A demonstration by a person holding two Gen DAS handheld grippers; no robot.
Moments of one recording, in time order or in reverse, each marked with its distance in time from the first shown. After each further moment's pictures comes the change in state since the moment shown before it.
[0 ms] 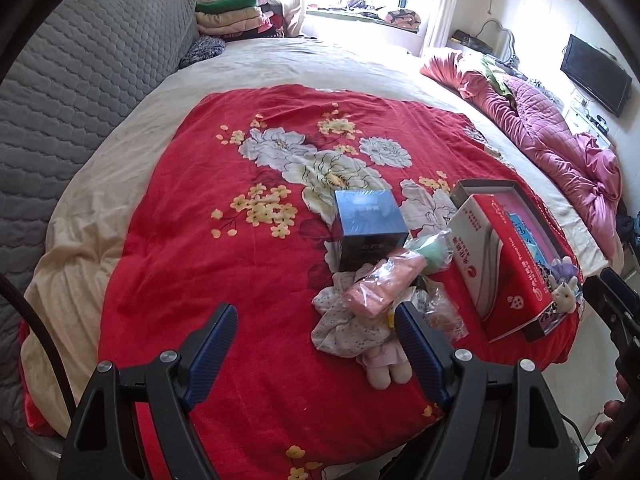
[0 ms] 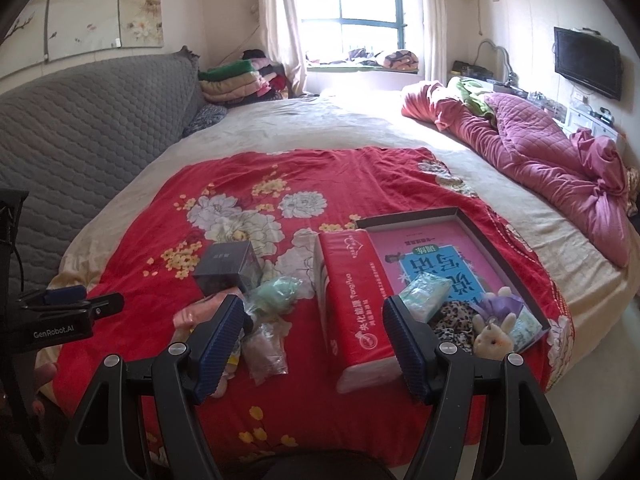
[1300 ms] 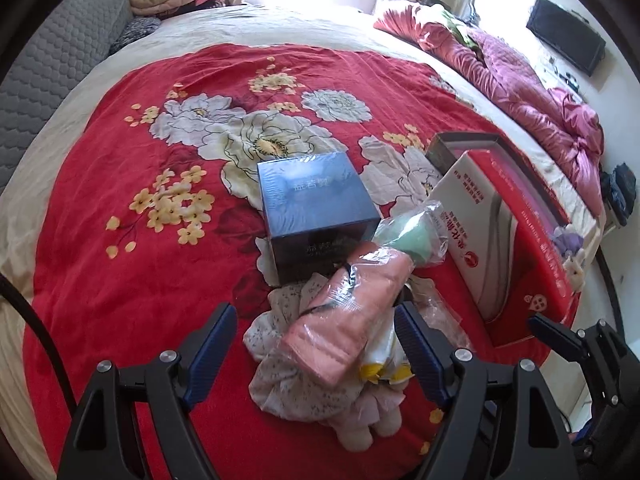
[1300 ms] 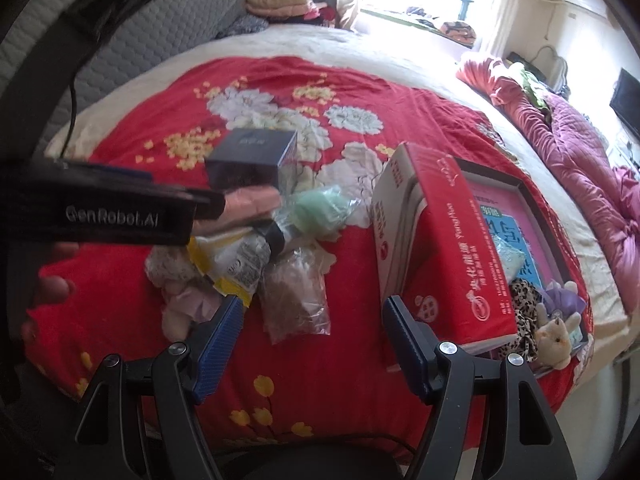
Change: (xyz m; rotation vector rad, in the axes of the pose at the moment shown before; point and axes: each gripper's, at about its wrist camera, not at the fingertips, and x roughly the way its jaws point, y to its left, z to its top) left arm 0.107 -0.042 0.023 0.137 0.134 -0.135; right arm 0.109 0.063 -0.049 -0.258 0.259 -0.025
